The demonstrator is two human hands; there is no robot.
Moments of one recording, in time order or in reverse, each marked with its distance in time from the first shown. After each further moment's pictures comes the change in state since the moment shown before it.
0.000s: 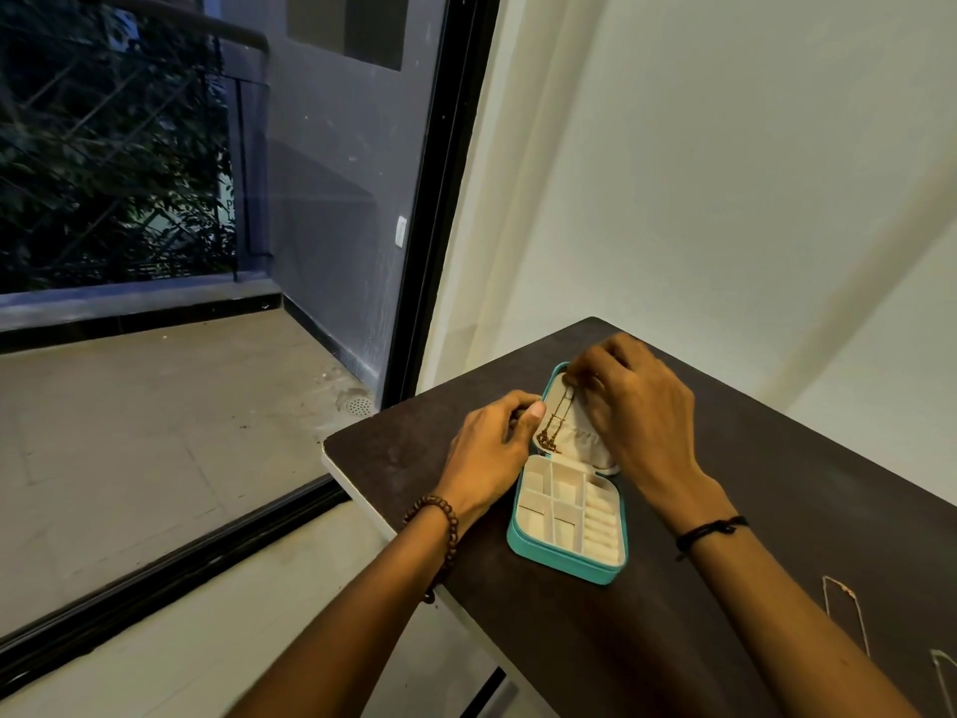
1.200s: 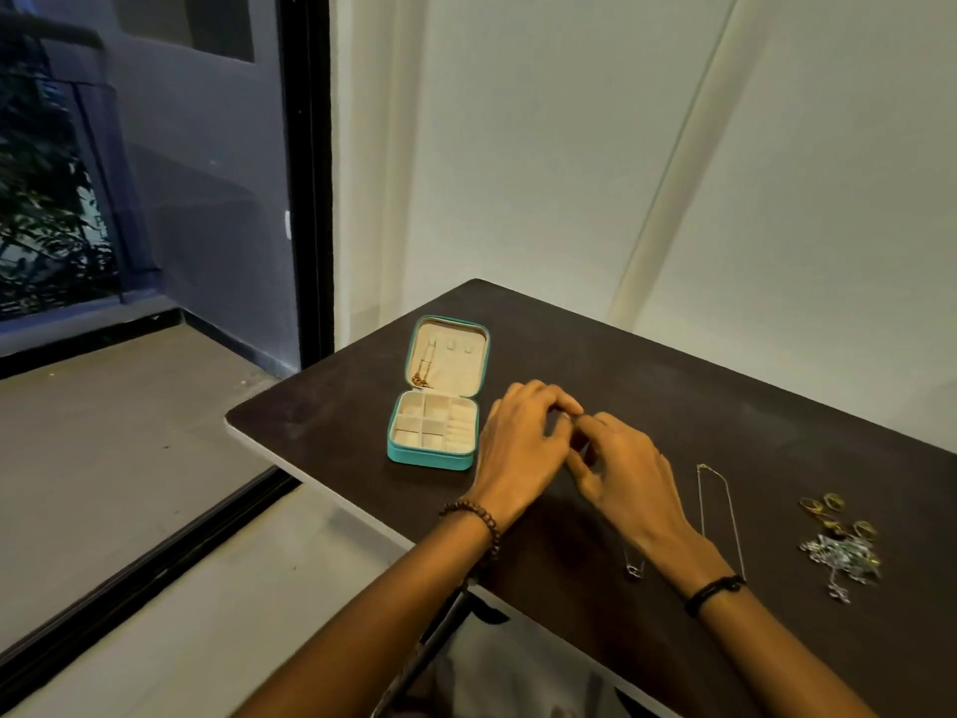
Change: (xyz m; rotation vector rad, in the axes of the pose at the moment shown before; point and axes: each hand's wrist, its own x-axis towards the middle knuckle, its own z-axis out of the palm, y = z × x) left_hand -0.104 0.127 0.098 0.148 -0.145 0.268; right_hand -0.154 0.016 -0.138 0.079 -0.339 0.424
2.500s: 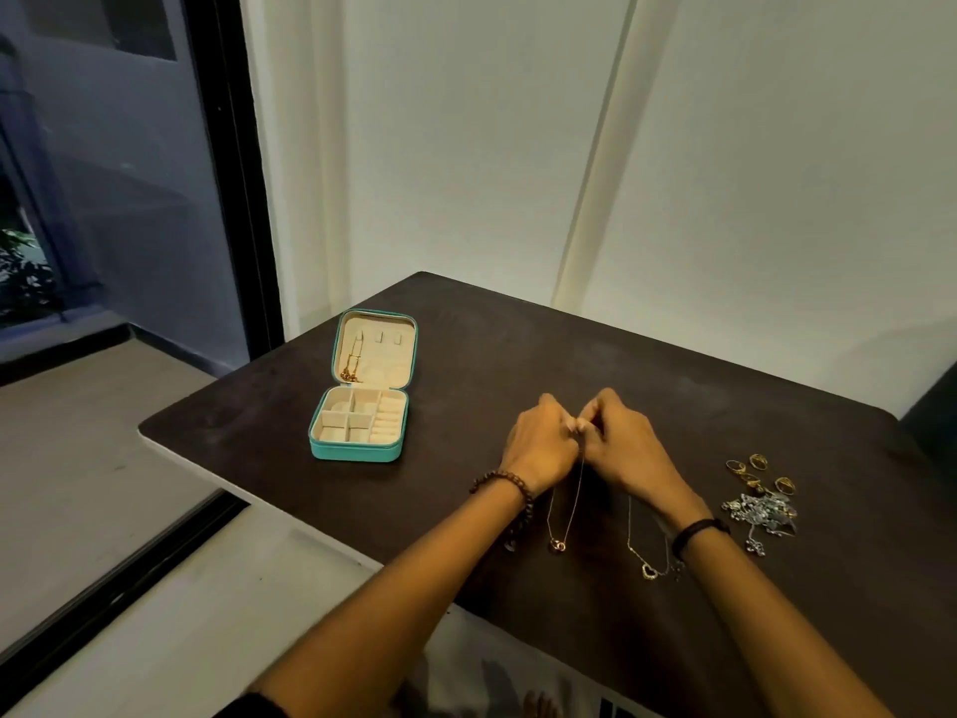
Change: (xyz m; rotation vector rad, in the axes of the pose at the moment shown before) left_hand 0.018 0.039 0.091 0.003 -0.336 -0.273; right_hand -0.004 0.069 -0.036 0.262 -0.178 0.431
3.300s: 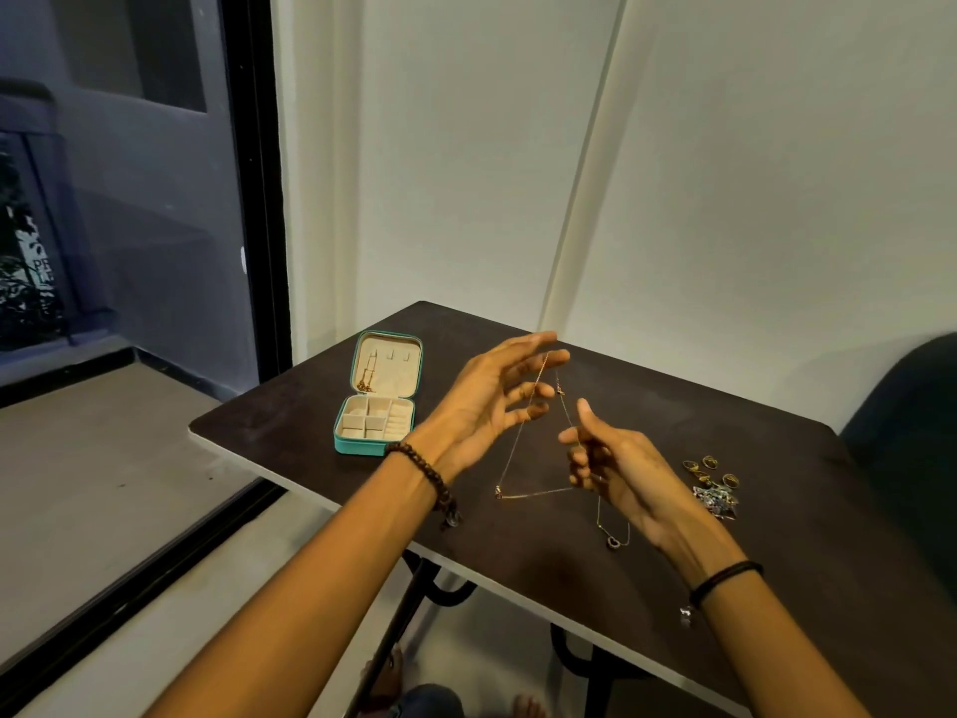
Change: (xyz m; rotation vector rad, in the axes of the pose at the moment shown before) left_hand -0.091 0.054 -0.105 -1.116 -0.224 0.040; right_hand -0.090 -0.036 -0.042 0.955 -0.174 0.220
